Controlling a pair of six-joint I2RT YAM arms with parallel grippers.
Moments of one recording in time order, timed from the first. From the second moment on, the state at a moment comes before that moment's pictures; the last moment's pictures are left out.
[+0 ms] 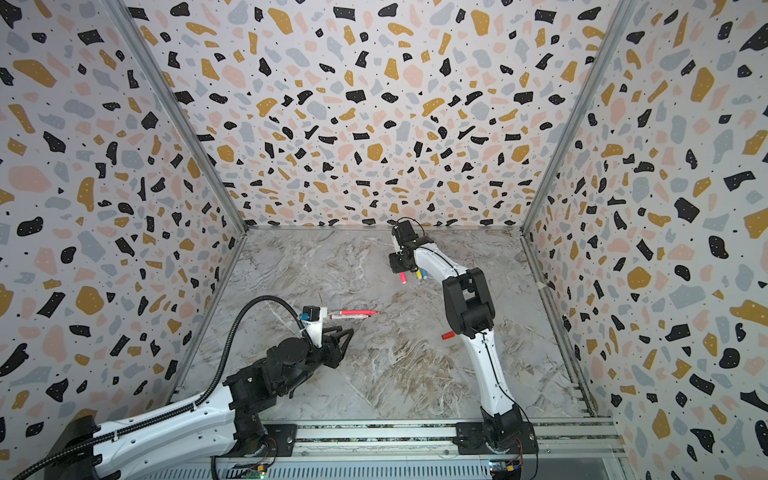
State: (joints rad) left arm -0.98 0.80 0.38 0.09 -0.30 -0.57; right arm 0.46 2.41 2.06 -0.67 -0.01 0.09
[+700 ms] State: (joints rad) left arm -0.98 0.80 0.38 0.06 -0.32 -0.57; right arm 0.43 2.43 2.11 -0.74 0.15 0.05
